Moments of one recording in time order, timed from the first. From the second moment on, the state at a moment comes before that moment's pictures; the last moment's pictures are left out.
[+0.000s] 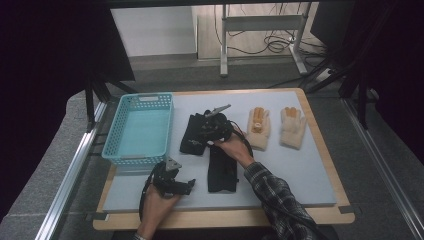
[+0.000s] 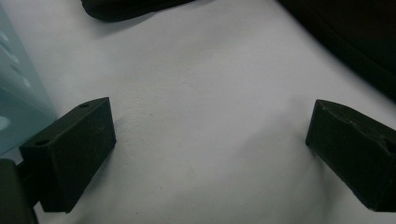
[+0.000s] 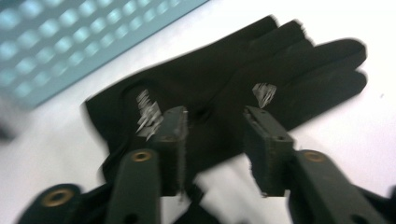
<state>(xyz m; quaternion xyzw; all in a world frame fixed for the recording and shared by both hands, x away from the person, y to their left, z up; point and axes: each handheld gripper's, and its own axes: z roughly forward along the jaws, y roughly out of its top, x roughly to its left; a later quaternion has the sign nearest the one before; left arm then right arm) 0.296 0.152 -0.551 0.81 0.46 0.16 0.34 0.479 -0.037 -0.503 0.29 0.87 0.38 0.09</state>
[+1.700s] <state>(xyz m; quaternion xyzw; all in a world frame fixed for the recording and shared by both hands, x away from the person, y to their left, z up) 0.296 0.151 -0.551 0.80 0.46 0.16 0.34 0.372 -0.118 -0.434 0.29 0.87 0.39 0.08</state>
